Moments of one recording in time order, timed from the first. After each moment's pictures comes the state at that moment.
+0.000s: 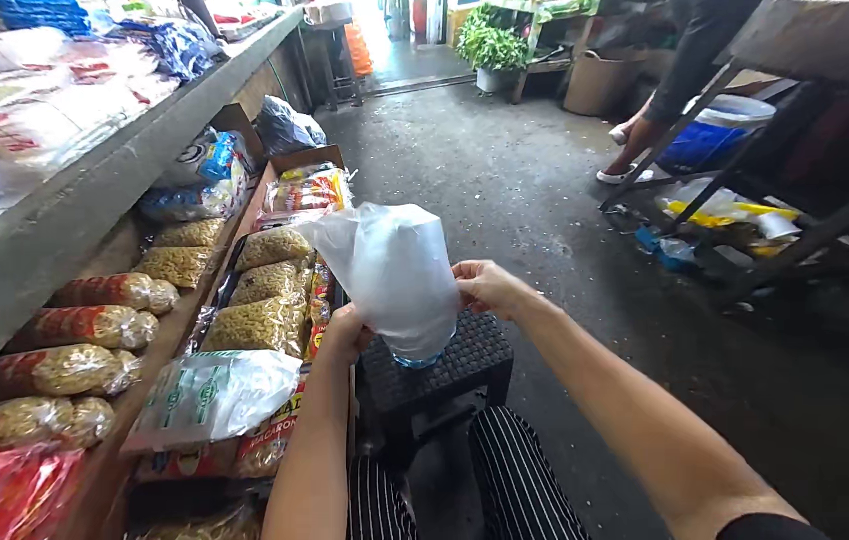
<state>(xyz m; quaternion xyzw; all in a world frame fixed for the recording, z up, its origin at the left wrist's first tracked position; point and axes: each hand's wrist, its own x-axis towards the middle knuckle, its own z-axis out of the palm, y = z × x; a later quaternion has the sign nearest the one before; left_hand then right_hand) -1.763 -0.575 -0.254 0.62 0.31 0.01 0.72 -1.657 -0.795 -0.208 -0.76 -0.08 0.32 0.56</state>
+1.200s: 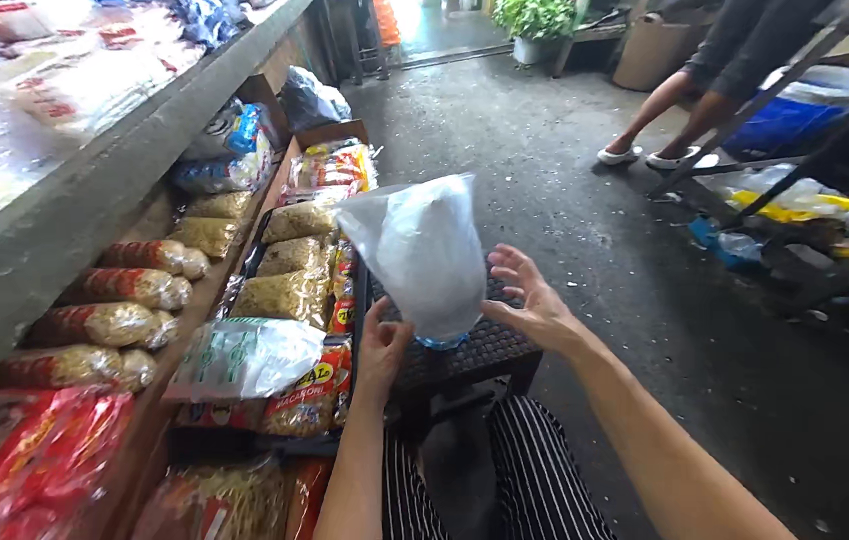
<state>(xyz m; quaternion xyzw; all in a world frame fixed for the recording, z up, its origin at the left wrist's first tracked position) -1.826 -0.610 -0.290 0.68 0.18 0.14 0.70 -1.694 -0.821 -0.248 -0.78 -0.25 0.11 0.56</state>
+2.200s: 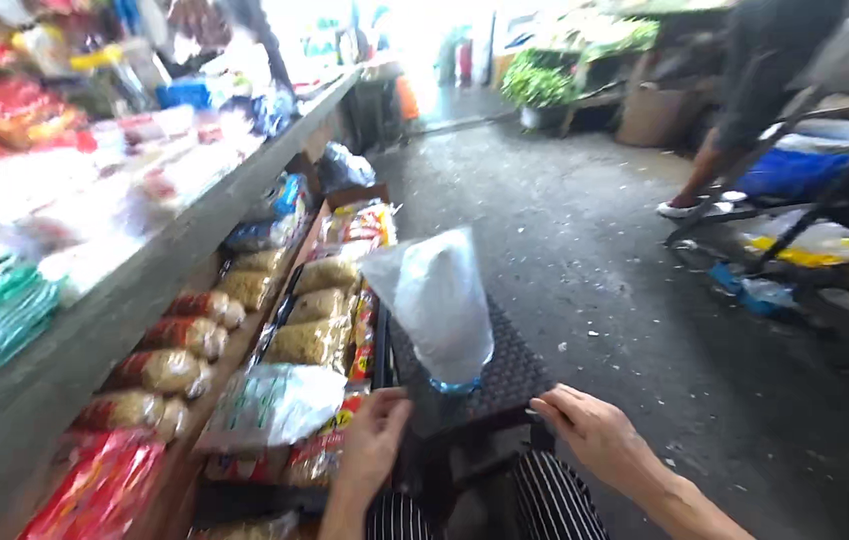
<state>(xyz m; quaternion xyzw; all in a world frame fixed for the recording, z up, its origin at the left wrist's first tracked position) -1.902 -0.611 -0.235 0.79 0.18 0.15 0.56 -1.767 -0.883 -0.280 -0.85 -0.38 -0.16 0.33</state>
